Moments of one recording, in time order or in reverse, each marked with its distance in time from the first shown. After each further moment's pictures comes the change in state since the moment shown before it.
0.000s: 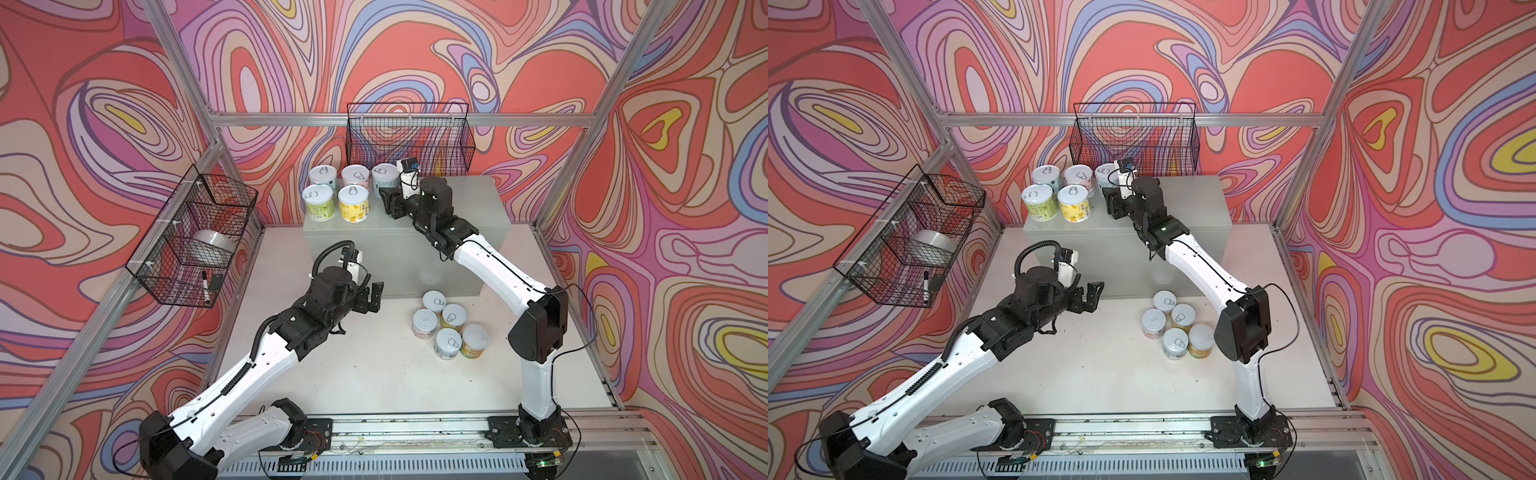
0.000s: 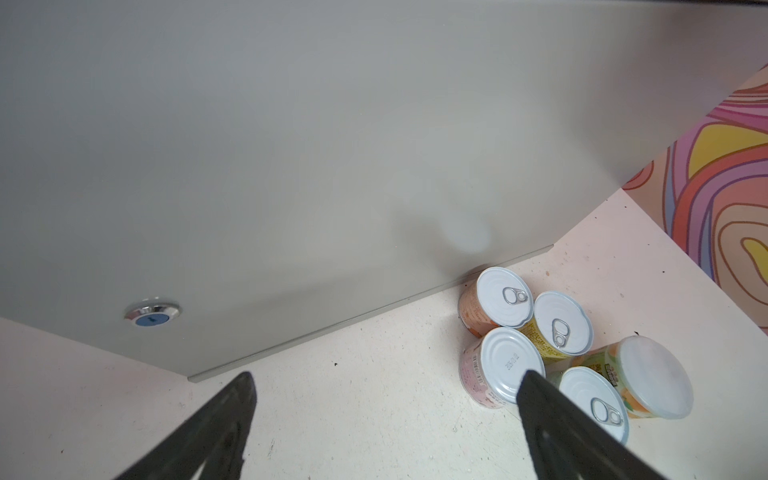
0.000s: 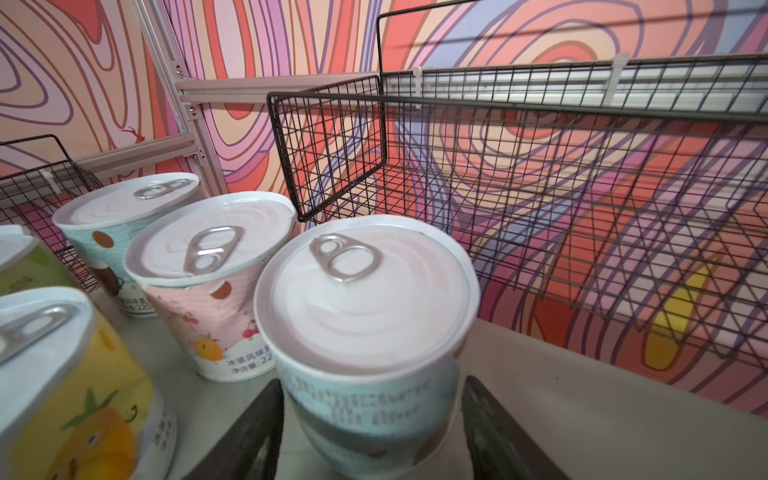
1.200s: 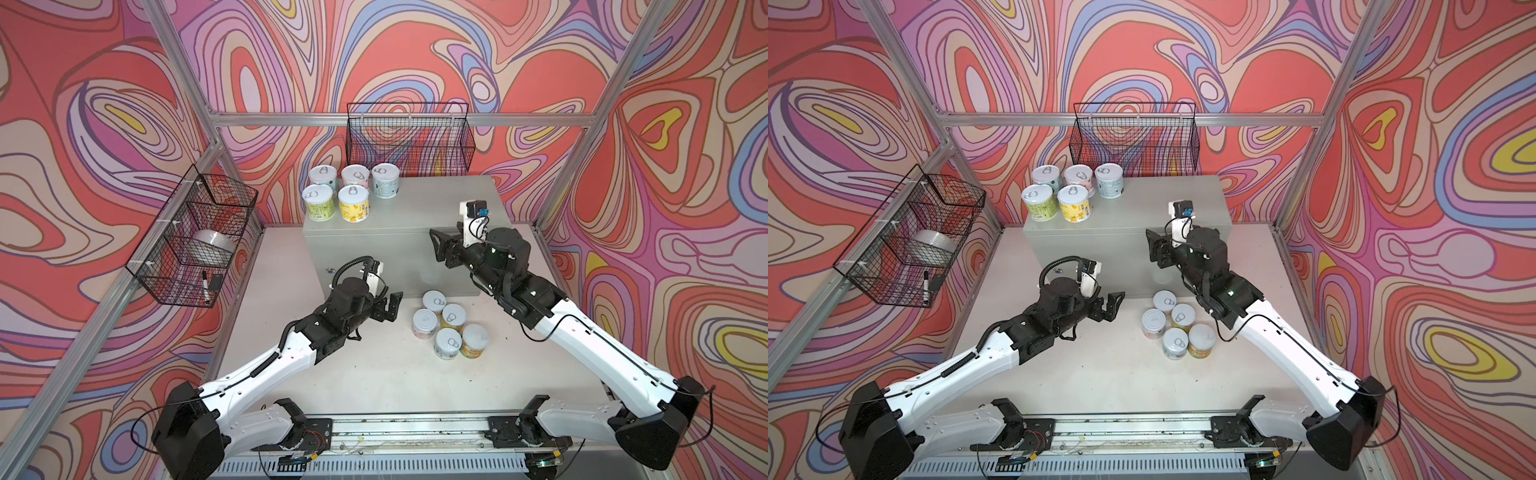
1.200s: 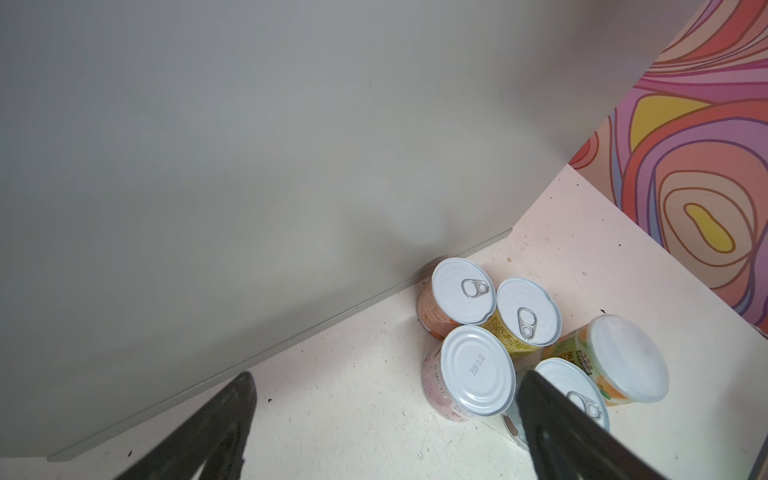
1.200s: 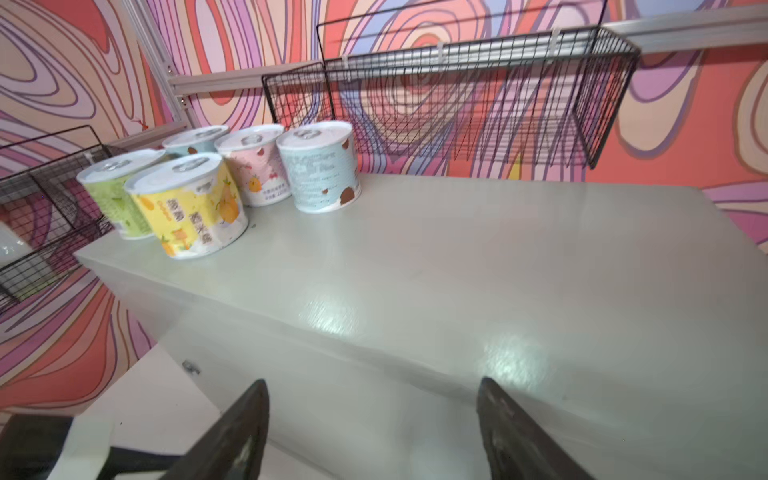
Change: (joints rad) left arm -0.080 0.103 -0.141 0.299 0.069 0.019; right arm 0.106 -0.793 -0.787 -0.098 0.197 0.090
